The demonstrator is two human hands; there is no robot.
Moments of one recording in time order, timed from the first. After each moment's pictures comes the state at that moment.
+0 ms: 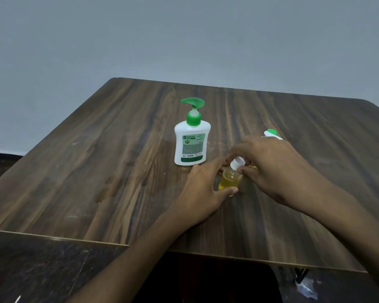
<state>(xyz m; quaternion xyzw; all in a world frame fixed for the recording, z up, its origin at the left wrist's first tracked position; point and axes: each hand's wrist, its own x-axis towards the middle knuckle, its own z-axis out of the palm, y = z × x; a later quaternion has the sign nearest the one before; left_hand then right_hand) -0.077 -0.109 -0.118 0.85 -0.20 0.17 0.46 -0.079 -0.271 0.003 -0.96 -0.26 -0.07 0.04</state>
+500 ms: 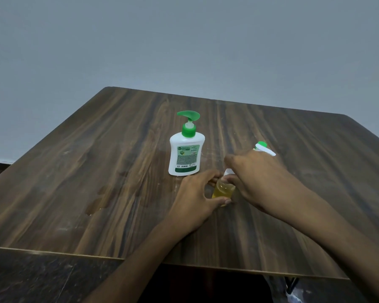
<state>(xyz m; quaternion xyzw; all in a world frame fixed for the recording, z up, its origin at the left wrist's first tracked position) -0.075 -0.106 -0.116 0.82 -0.18 0.18 0.51 -0.080 -0.254 0.008 -0.97 -0.24 -0.05 -0.07</state>
